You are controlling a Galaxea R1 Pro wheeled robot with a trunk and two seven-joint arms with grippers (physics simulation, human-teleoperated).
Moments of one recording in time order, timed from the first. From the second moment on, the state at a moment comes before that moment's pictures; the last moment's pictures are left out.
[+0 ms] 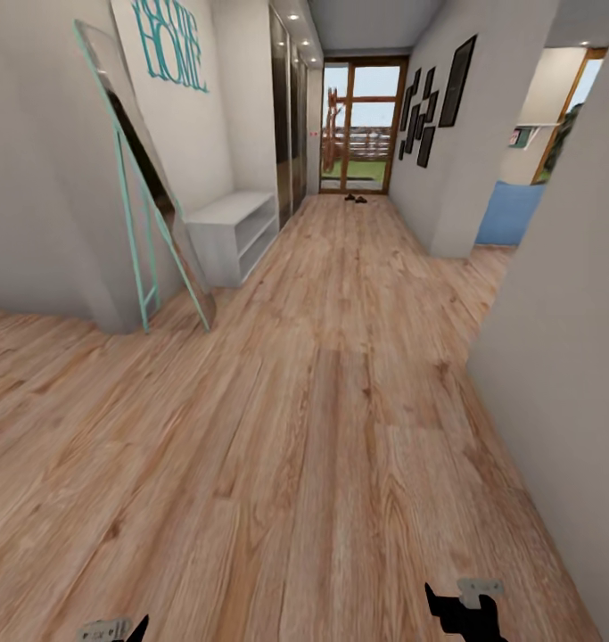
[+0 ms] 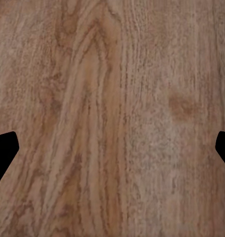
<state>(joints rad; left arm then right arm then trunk) -0.20 0.22 0.12 -0.35 0.23 -0.45 -0.35 -0.48 -0.12 -0.05 -0.03 0.00 -0.47 0.06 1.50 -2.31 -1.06</state>
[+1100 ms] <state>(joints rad) -0.20 0.22 0.12 -0.35 0.23 -0.45 -0.35 -0.48 -0.12 -0.05 -0.03 0.01 -0.48 0.06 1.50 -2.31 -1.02</state>
